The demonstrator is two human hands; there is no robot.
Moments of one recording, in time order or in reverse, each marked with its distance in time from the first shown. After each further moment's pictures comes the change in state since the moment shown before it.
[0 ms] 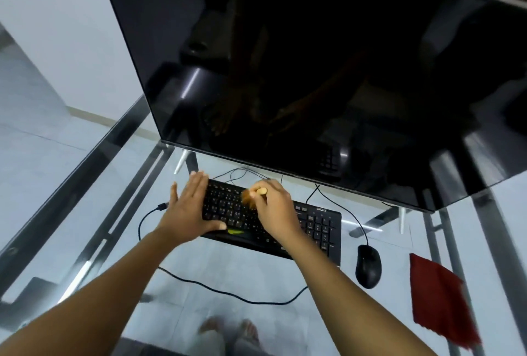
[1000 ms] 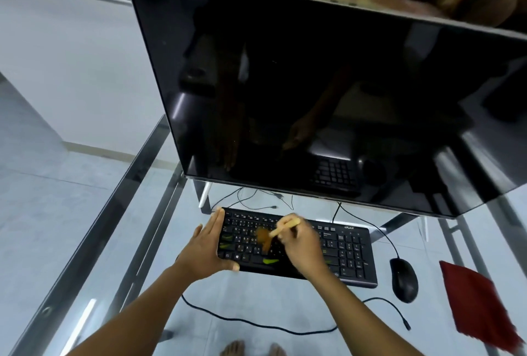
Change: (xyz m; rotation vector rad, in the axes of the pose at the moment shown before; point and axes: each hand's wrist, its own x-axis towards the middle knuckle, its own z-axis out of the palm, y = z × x) left_hand 0.006 -0.058 -0.006 -0.234 -0.240 0.100; right_hand -0.009 -0.019 0.033 0.152 0.108 0.264
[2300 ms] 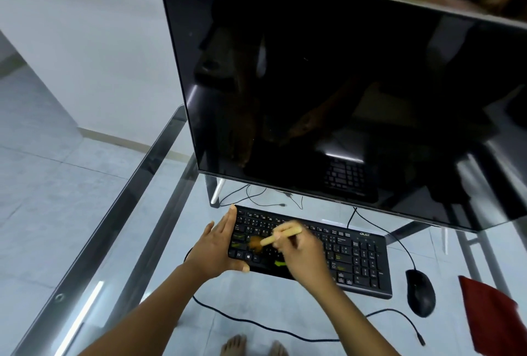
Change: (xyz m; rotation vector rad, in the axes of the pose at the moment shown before) left_hand 0.002 -0.006 0.006 0.056 0.042 0.037; right_hand -0.013 -0.023 0.008 0.053 -0.130 -0.064
